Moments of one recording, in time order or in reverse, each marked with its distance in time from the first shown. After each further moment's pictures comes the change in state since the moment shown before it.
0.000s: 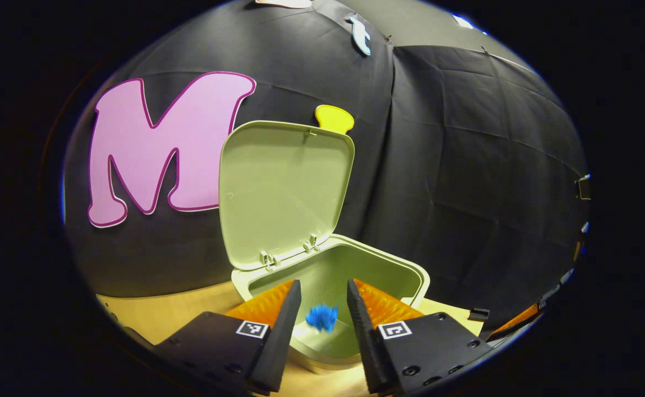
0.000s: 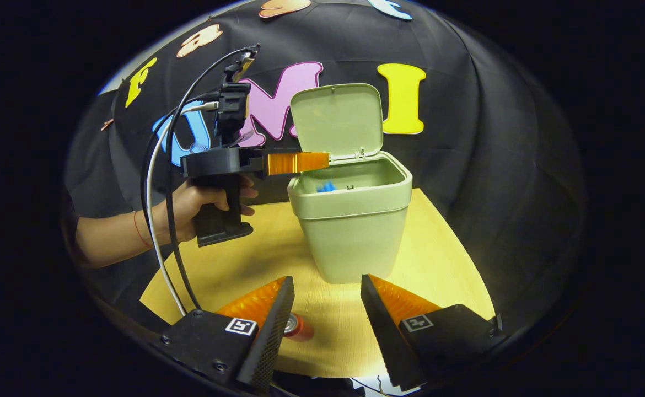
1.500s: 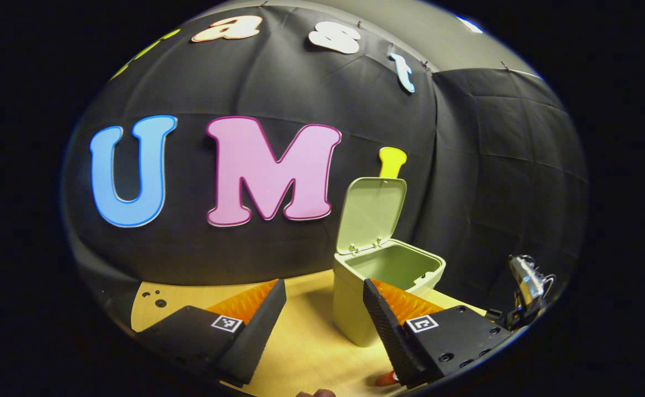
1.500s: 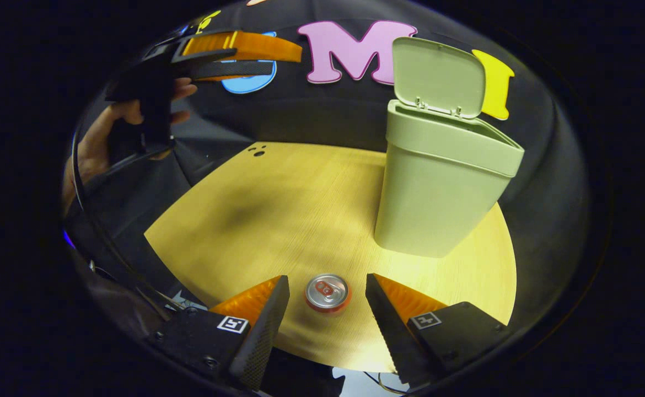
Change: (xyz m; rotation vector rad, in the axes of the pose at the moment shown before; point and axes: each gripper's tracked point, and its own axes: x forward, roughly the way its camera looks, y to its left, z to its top) left arm -0.212 0.071 -0.006 -0.078 -0.107 0.328; right arm 0.041 0.078 -0.110 -0.286 0.273 0.201
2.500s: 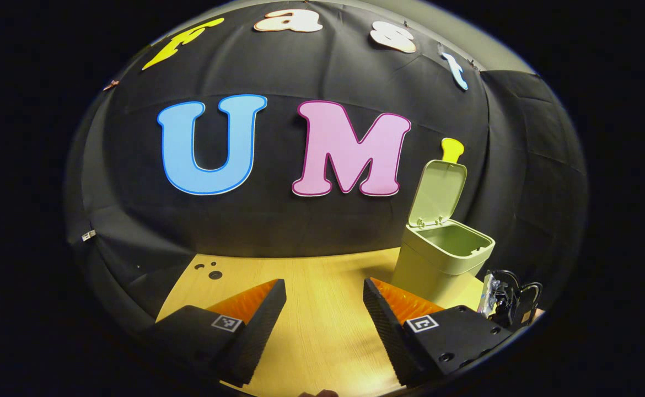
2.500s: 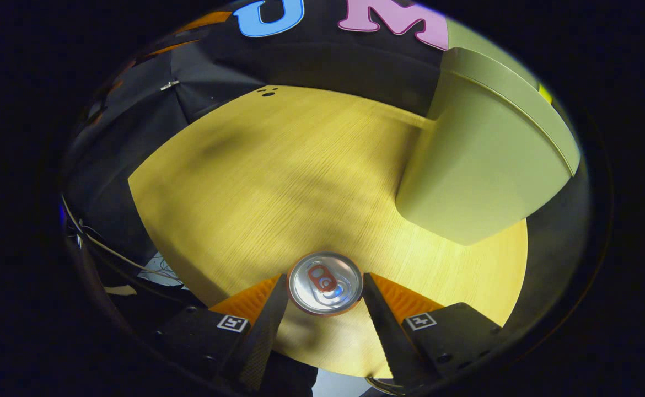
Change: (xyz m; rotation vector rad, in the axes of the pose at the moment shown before) left arm -0.069 0.096 -0.043 -0.062 0.070 0.243; right arm 0.066 0.000 -0.055 -0.123 0.243 0.023
